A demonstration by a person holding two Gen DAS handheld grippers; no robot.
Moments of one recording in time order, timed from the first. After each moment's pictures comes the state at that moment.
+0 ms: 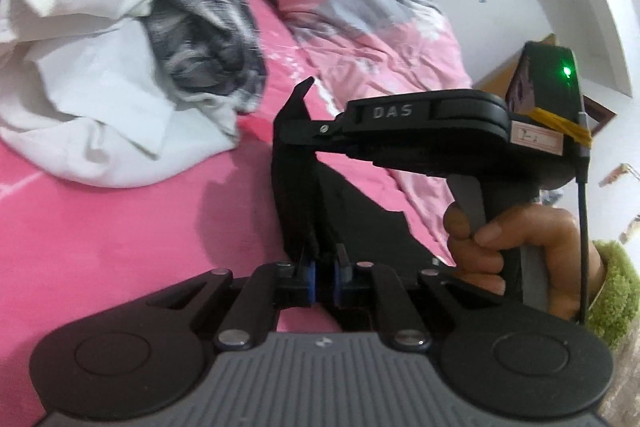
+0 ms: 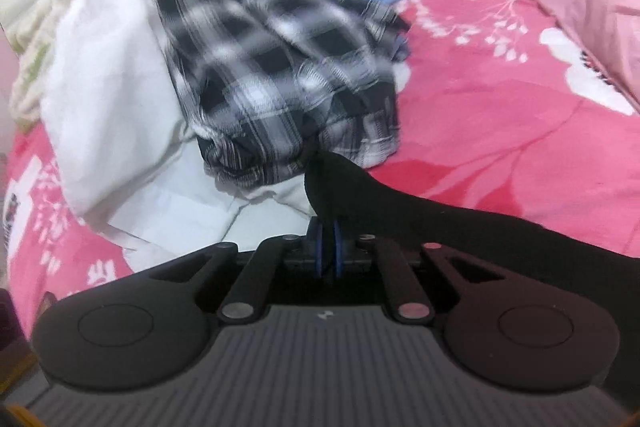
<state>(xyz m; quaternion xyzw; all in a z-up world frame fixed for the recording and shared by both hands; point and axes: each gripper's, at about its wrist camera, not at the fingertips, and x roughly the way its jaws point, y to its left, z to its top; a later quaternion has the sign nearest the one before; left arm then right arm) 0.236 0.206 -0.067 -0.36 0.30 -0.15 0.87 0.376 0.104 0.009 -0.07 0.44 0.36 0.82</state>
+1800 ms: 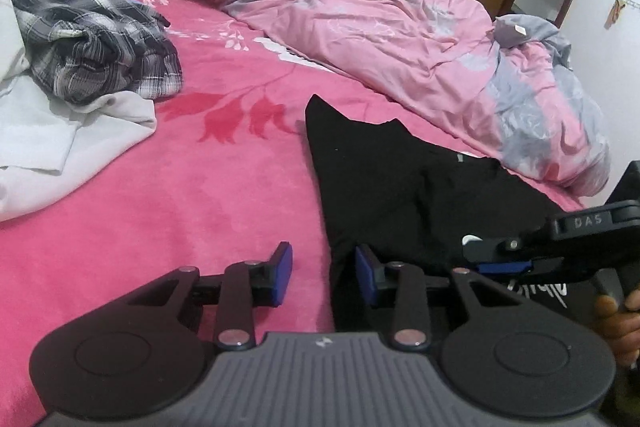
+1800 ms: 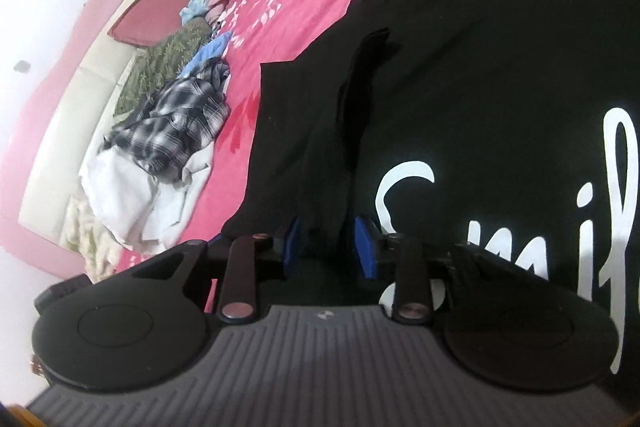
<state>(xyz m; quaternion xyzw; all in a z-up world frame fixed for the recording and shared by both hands) 0.243 0.121 -0.063 -0.13 0.34 -0.16 0.92 0.279 -0.159 -0.066 0.29 0.47 0.26 0.79</state>
